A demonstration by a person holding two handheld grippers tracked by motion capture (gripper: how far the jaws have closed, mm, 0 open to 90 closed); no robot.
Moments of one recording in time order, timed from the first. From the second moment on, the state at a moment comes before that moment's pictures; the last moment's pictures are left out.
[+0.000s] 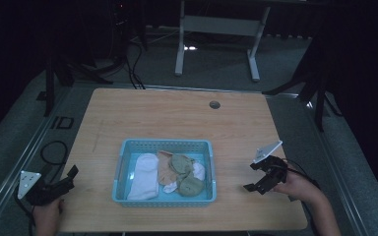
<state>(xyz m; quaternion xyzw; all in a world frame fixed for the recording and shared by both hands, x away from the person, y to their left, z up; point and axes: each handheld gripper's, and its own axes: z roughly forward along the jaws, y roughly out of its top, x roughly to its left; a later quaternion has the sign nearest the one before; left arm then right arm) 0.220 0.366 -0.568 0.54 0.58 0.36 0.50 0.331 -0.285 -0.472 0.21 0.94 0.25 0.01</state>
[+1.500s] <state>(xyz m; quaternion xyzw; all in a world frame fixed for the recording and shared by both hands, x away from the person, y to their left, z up) 0.221 0.367 -0.568 0.53 0.58 0.35 0.51 0.346 -0.163 -0.422 0.08 0.96 0.27 0.00</state>
